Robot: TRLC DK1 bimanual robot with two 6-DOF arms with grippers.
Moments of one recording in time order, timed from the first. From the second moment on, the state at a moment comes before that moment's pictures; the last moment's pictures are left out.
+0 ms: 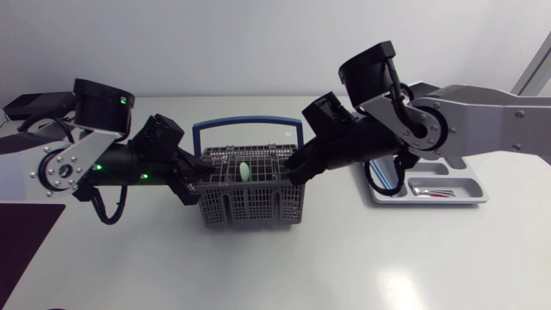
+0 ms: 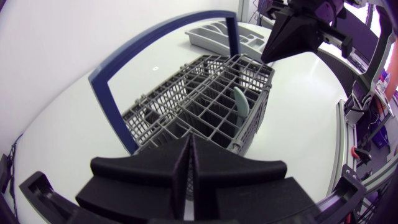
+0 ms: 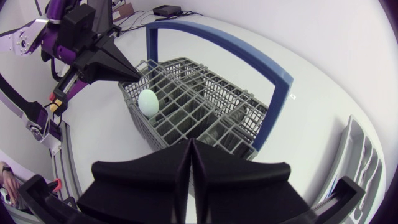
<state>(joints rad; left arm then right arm) -0.29 1.39 0.78 -0.15 0.42 0.39 0.54 1.54 1.05 -0.29 -0.33 -0.14</state>
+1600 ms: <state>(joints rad) -0.34 1.35 0.75 -0.14 0.40 0.40 0.56 1.62 1.03 -0.24 -0.32 -0.16</state>
